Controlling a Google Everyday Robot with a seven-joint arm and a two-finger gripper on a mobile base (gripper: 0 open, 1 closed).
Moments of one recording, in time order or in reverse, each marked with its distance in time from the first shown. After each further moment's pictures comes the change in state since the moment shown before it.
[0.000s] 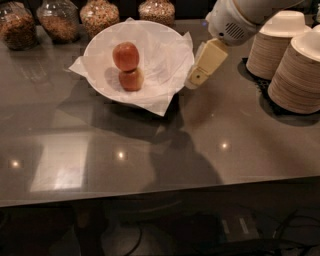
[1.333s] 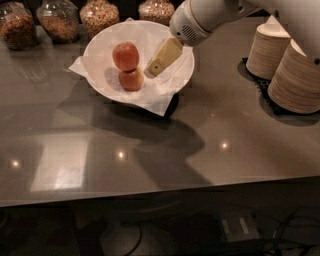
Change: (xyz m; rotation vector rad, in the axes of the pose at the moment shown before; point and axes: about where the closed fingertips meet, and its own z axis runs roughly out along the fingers) arm -0.075 -0.018 0.087 -0.089 -0.215 0.067
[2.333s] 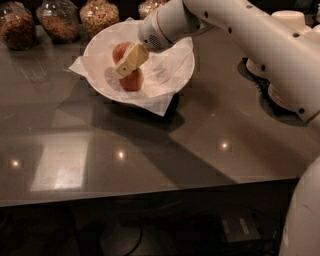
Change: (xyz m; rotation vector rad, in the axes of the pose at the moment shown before) arm -0.049 0.001 0.081 -0.064 -0.176 -0.021
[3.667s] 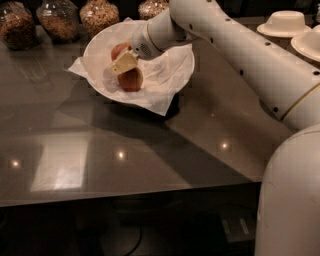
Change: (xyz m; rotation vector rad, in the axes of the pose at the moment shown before) arm 0.010 -0.009 0.045 -0.026 -0.014 0.035
